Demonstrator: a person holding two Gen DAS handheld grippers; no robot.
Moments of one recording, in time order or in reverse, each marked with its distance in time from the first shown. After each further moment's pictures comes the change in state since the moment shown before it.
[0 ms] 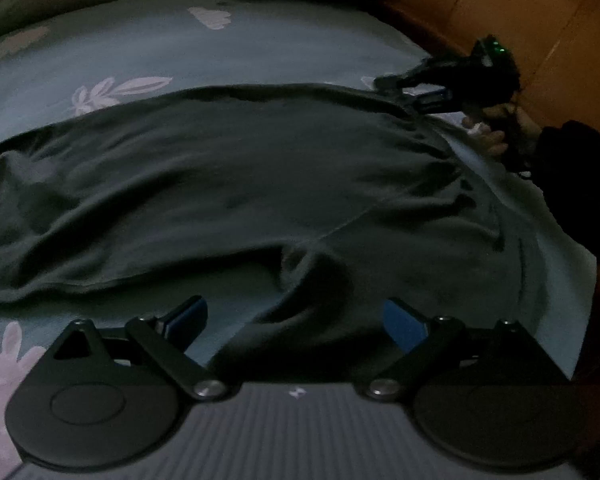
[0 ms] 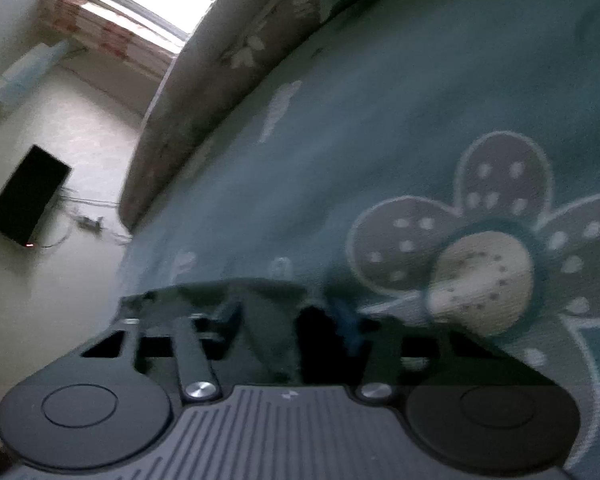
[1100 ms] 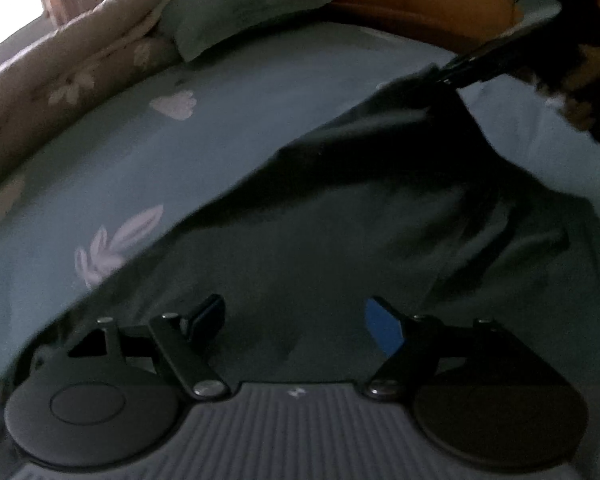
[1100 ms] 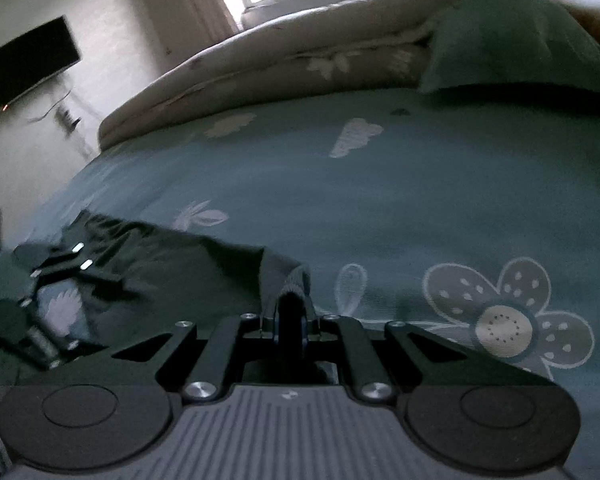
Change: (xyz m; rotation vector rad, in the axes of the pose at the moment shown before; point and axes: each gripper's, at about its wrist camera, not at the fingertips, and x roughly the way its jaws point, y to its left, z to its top) left arm 0.031 -0.020 0.075 0.405 -0.066 0.178; right arm -0.030 0.147 -0.043 -0.512 -0.010 -0.211
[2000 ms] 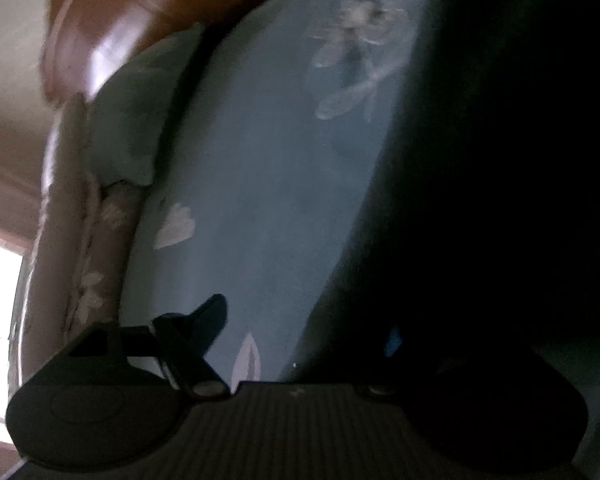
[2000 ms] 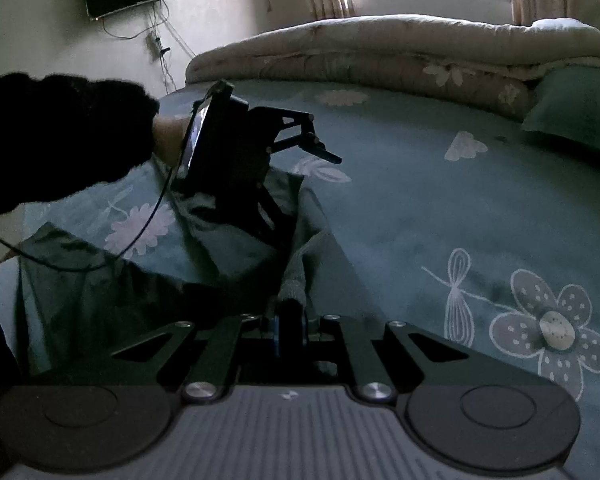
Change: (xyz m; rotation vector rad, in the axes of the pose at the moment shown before) left arm 0.075 0.004 0.023 0.830 -0.022 0.209; right arm -0.044 0.095 -0.038 -0.279 0.083 0.110
